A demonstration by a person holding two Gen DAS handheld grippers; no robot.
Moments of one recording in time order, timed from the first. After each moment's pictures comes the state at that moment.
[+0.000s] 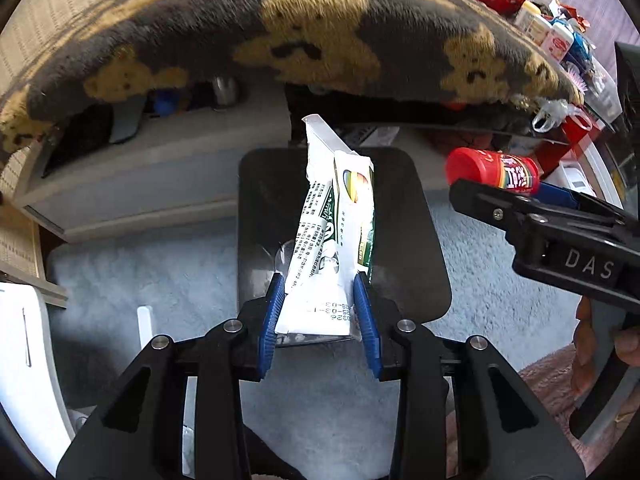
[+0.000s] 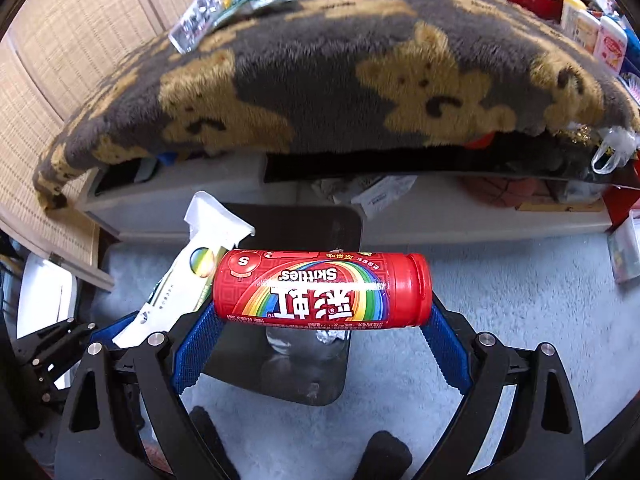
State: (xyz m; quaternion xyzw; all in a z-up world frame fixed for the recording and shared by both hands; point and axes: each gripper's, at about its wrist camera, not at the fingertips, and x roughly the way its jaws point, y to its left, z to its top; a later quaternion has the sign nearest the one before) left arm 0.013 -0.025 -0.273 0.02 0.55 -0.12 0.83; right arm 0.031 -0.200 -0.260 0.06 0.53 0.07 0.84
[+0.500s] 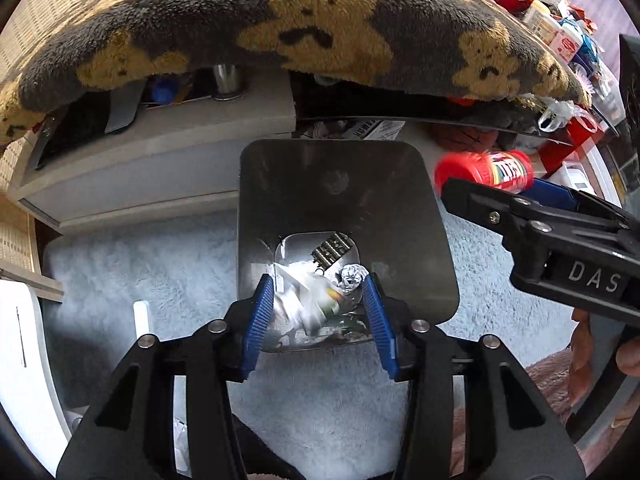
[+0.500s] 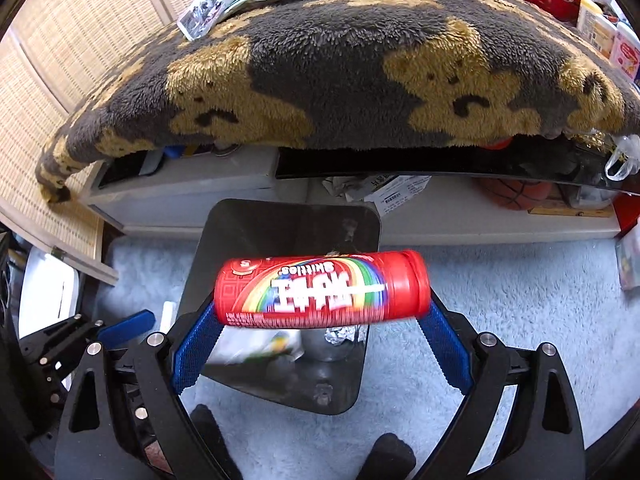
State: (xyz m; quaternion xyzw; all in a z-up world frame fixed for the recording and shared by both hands) left arm 0.021 -0.019 -0.281 0.01 0.56 -0.11 0.82; right arm 0.040 -0.188 -0.265 0.06 0.53 0.09 0.84
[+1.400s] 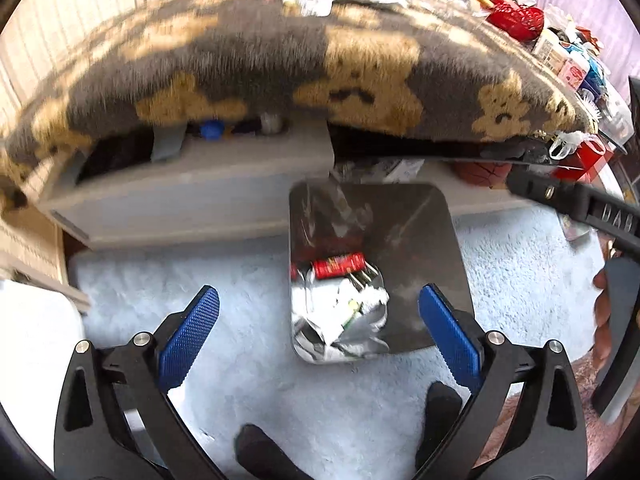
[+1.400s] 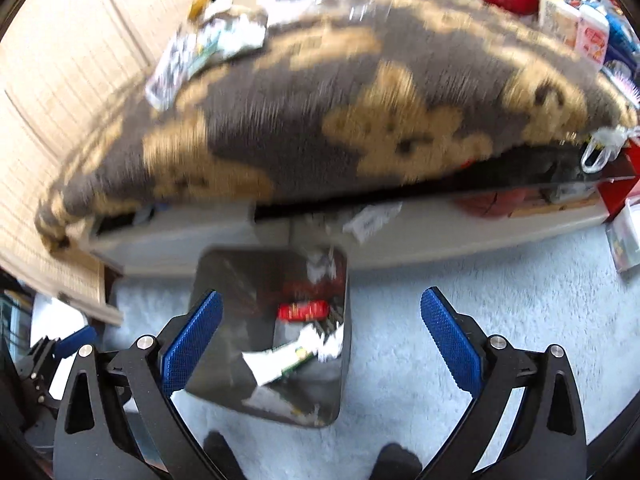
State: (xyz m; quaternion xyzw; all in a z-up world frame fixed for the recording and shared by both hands) left arm 0.027 0.003 -0.237 0.02 0.51 -0.08 0.85; right arm 0.053 -0.228 -0.226 0.11 0.49 0.05 0.86
